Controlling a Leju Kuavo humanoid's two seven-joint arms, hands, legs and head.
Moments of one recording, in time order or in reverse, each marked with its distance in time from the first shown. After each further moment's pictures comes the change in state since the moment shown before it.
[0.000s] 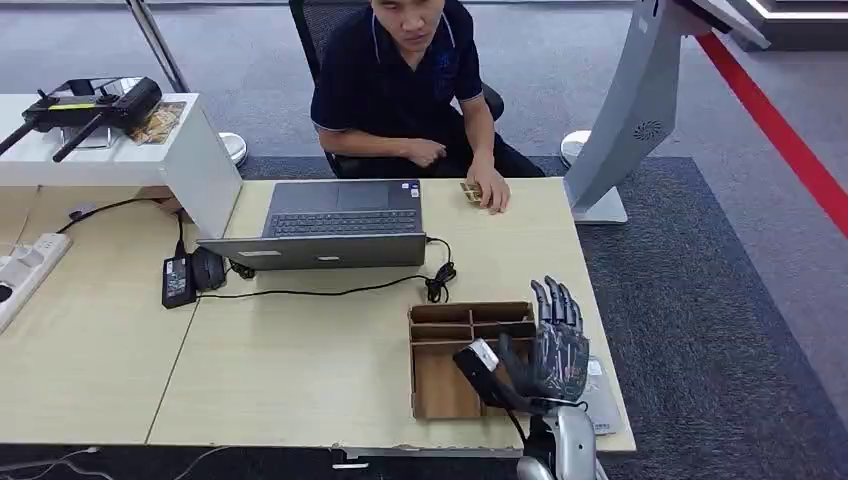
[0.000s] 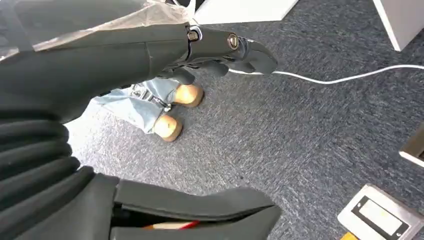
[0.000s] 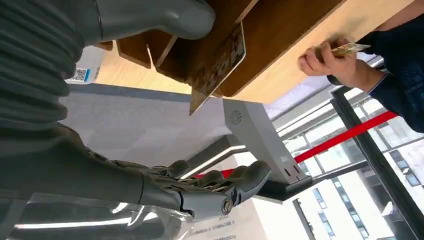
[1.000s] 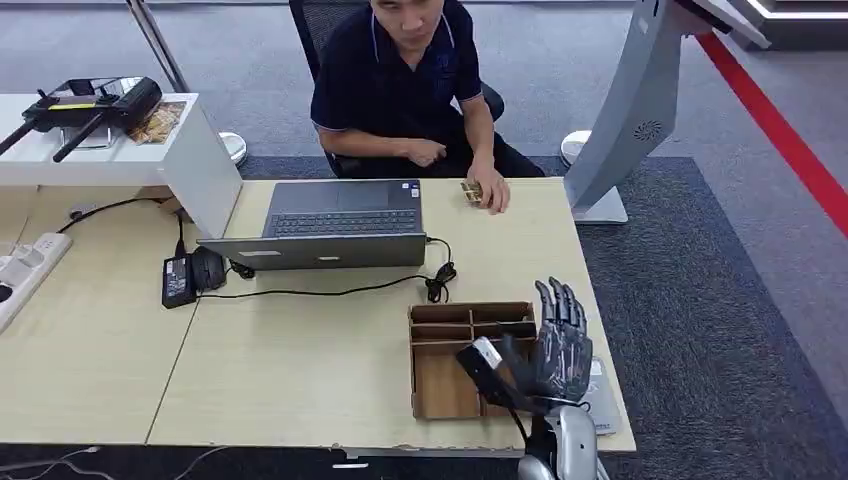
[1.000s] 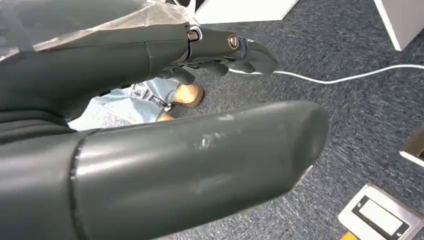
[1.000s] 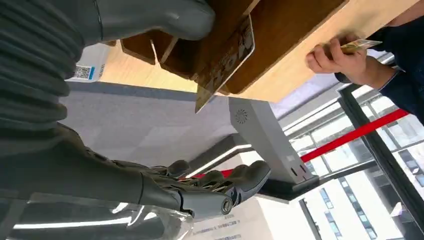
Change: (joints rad) left arm 0.000 0.000 0.000 0.000 0.002 0.000 0.000; right arm 0.000 -0.004 -0.004 0.002 0.009 0.000 0.027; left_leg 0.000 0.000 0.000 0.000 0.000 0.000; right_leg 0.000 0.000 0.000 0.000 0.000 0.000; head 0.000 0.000
